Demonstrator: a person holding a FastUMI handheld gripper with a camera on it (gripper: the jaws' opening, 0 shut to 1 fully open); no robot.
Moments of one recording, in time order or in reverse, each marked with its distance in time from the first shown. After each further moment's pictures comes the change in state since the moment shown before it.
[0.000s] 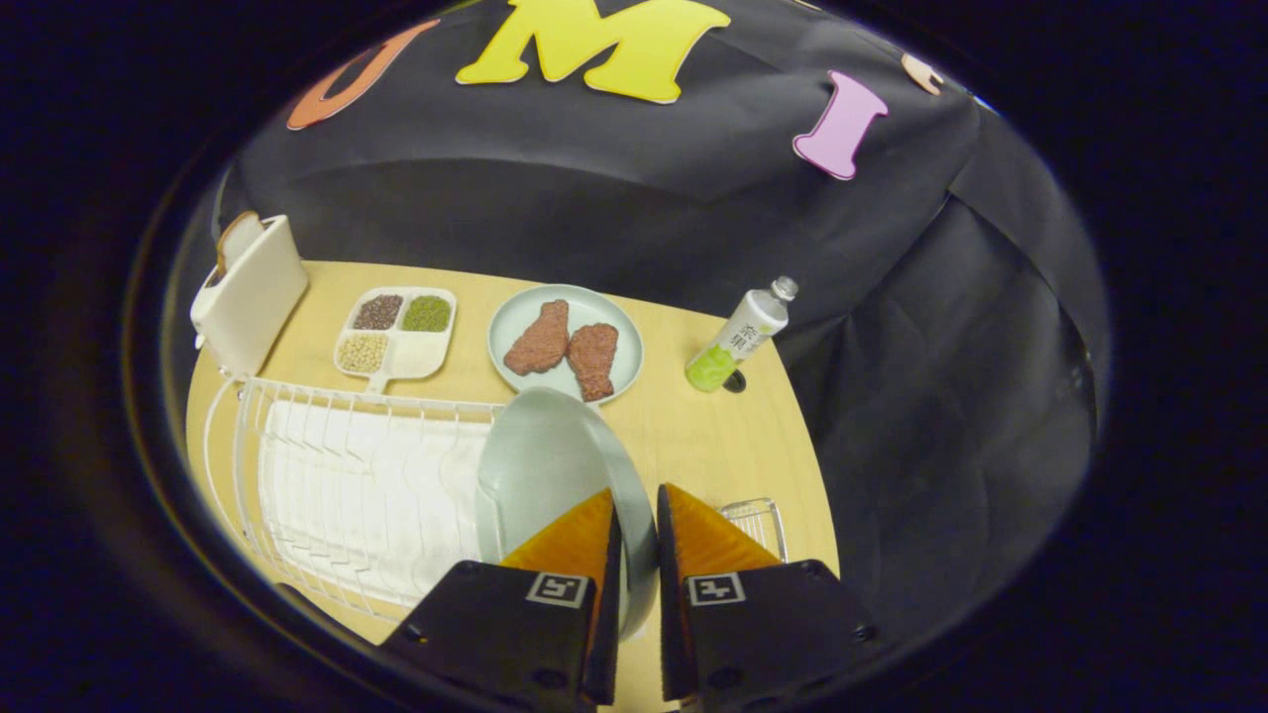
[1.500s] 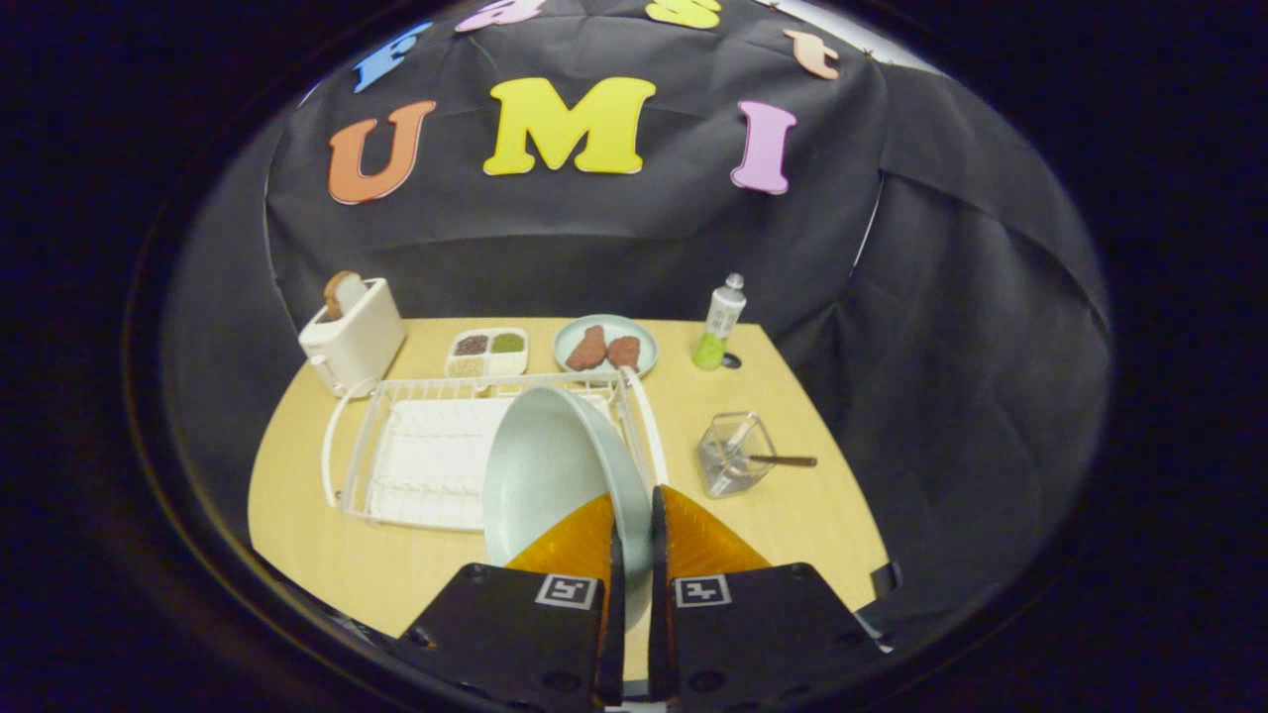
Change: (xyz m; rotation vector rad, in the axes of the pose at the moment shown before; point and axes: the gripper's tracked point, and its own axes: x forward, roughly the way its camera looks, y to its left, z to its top) arm -0.141 -0.021 -0.156 0.230 -0.159 0.288
